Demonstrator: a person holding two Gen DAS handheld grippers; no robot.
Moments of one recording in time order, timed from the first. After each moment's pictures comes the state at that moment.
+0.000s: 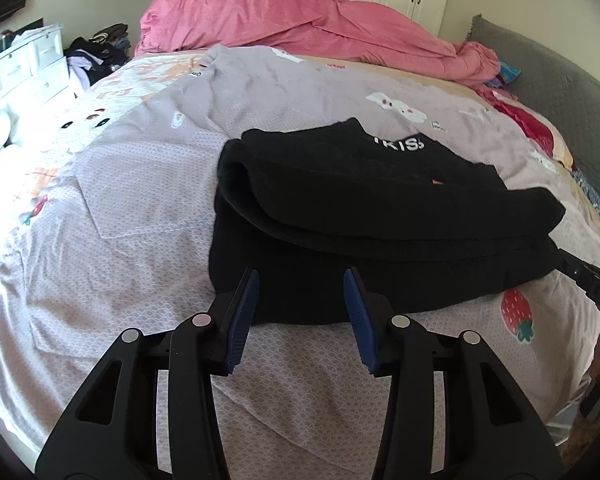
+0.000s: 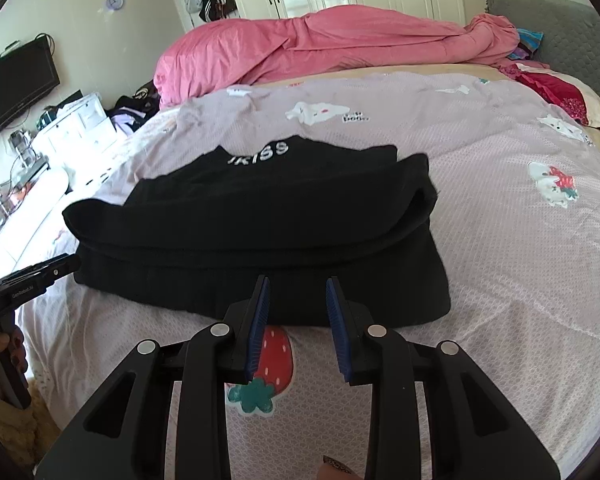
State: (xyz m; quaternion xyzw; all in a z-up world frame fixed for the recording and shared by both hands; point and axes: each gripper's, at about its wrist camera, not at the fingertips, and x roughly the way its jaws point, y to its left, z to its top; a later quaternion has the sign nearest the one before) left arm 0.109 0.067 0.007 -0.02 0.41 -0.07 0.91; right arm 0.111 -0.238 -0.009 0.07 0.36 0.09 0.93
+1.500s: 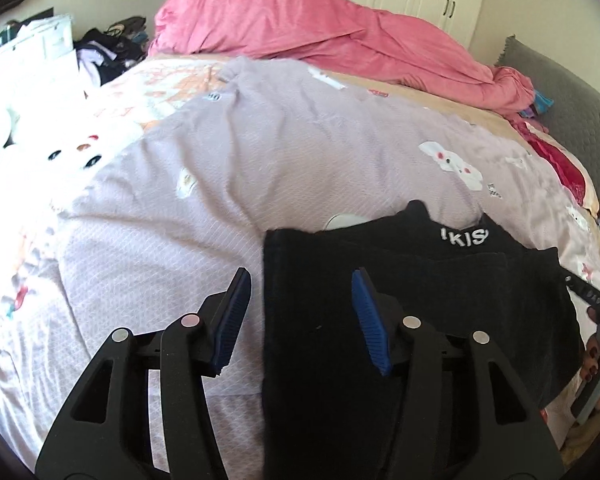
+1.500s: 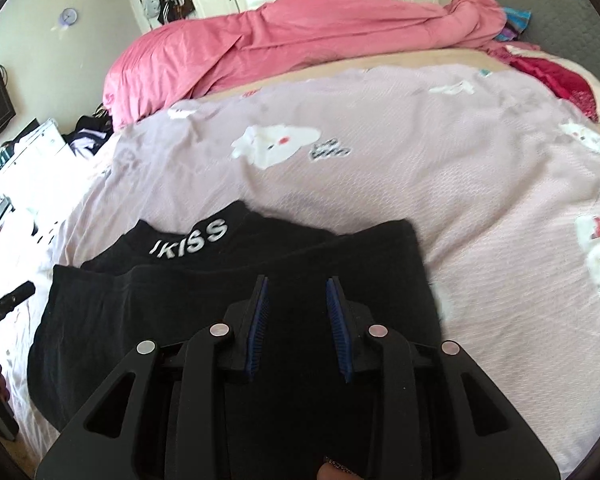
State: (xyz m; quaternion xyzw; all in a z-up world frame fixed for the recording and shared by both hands) left arm 0.243 0.107 0.020 -0.06 0.41 -0.04 0.91; right arm 0.276 -0.263 -0.004 0.10 0.37 0.04 0.92
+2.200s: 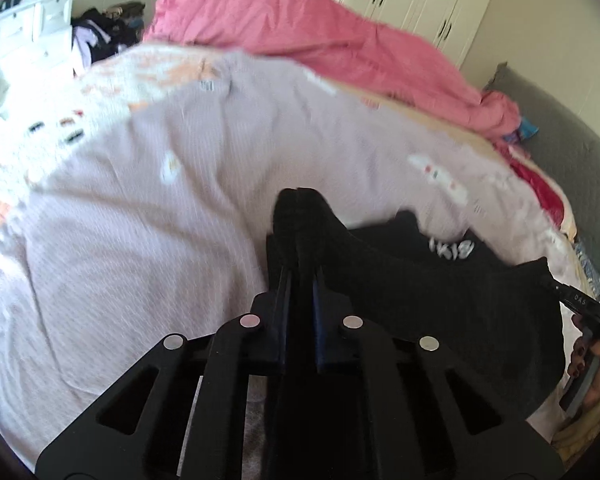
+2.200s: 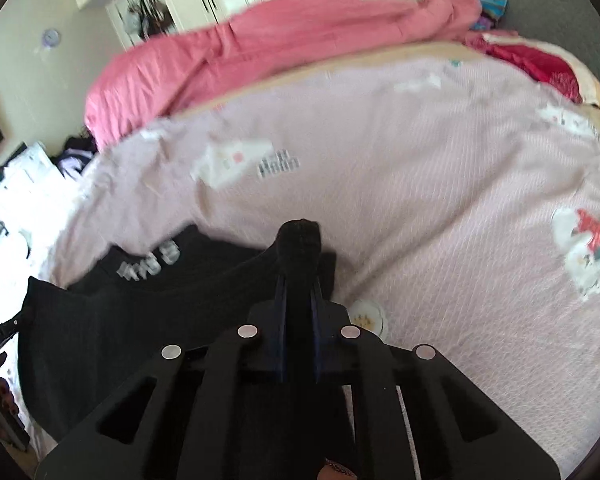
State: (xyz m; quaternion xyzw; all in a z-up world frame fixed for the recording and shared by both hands) left arm 0.241 0.120 0.012 -0.11 0.38 -0.07 0.92; right arm 0.279 -0.309 -0.004 0.13 0.35 0.03 0.93
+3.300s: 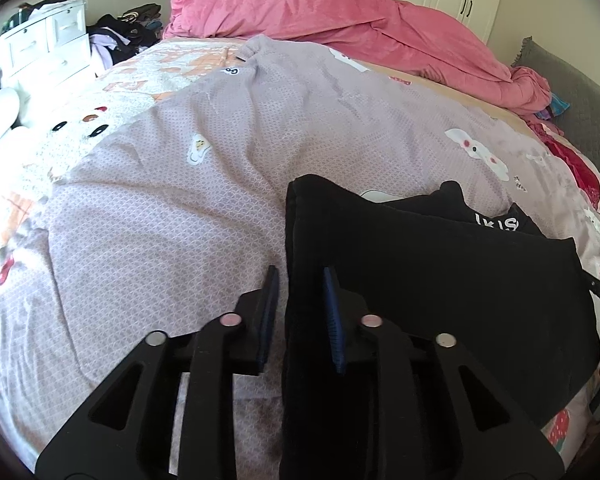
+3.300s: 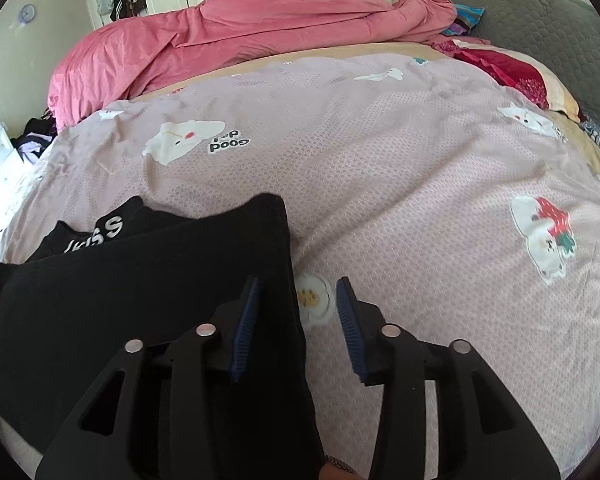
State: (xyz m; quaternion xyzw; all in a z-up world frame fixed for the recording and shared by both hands) left arm 0.243 0.115 -0.013 -0.06 0.42 -0.01 0.91; right arm 0.272 -0.312 -0.030 0.09 0.39 -0.05 0.92
